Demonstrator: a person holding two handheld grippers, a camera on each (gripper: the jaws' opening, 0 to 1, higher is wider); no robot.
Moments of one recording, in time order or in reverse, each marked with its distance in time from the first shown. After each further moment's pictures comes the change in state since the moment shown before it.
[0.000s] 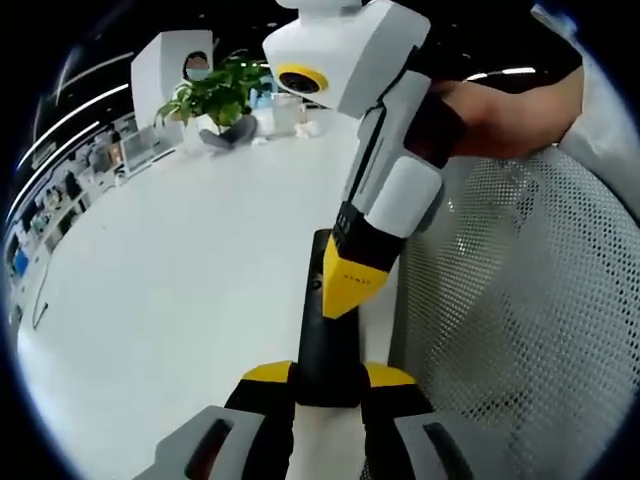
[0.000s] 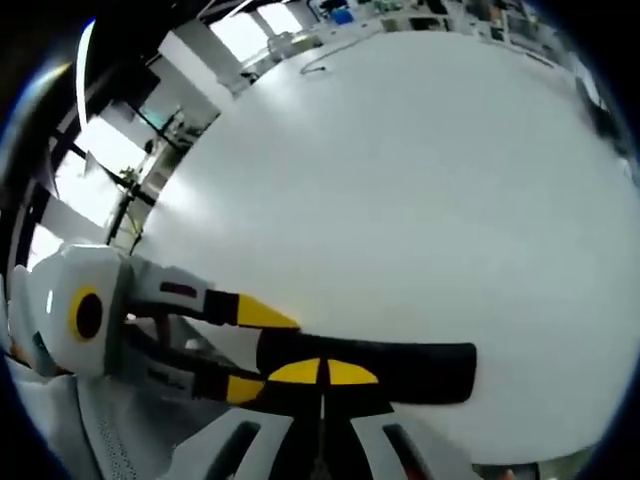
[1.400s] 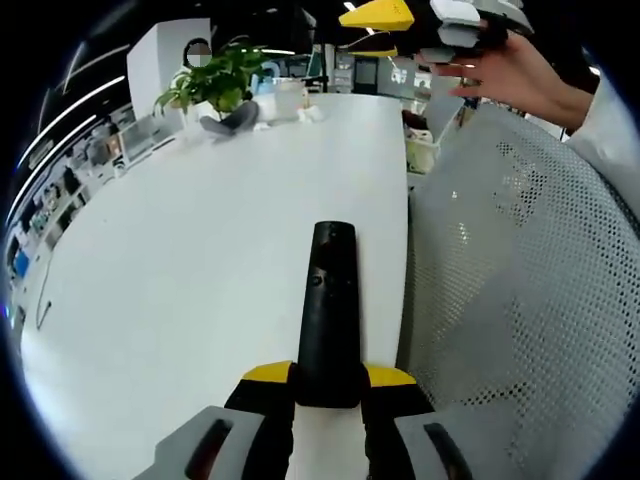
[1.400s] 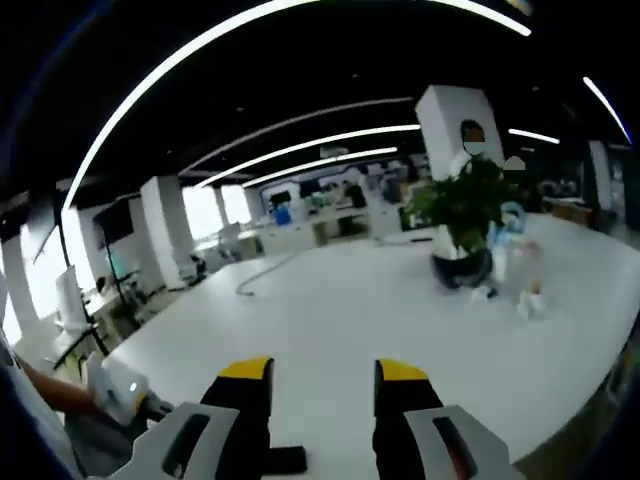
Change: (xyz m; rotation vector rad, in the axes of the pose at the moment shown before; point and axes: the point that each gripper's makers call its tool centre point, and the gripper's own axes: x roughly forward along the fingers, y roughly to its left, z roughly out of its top) left arm -0.008 0.008 -0.008 0.006 0.067 -0.001; right arm -0.205 -0.049 0.062 -0.036 -0.932 -0.377
